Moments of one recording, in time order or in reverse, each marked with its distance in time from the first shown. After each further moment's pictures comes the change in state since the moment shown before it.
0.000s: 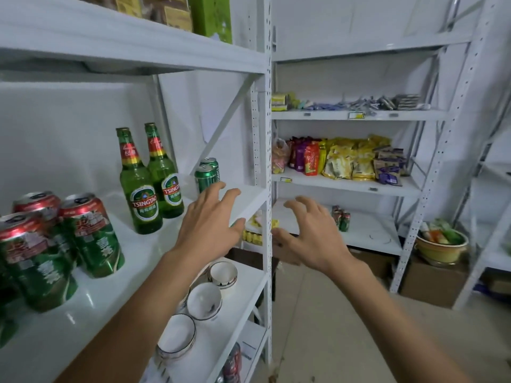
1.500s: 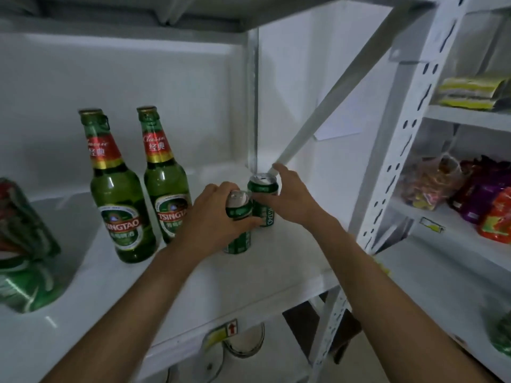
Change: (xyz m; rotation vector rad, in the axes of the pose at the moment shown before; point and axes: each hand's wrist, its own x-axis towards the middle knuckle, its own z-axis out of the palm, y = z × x) left_hand 0.211 -0.098 0.109 -0.129 0.187 -0.727; right_hand 0.413 -0.027 0.174 0.729 -0.533 -0.459
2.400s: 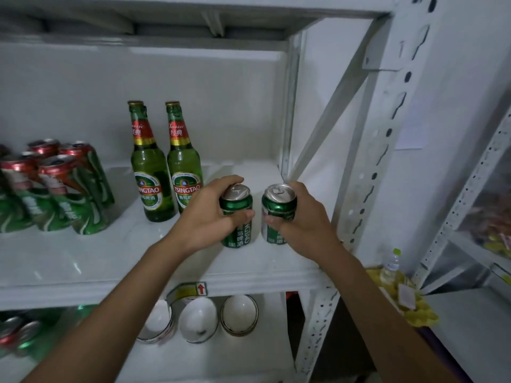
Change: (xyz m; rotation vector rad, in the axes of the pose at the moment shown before) left_hand -0.058 0.067 0.006 -0.197 0.199 -0.103; right_hand -0.071 0.034 -0.047 0.170 -0.112 -0.250
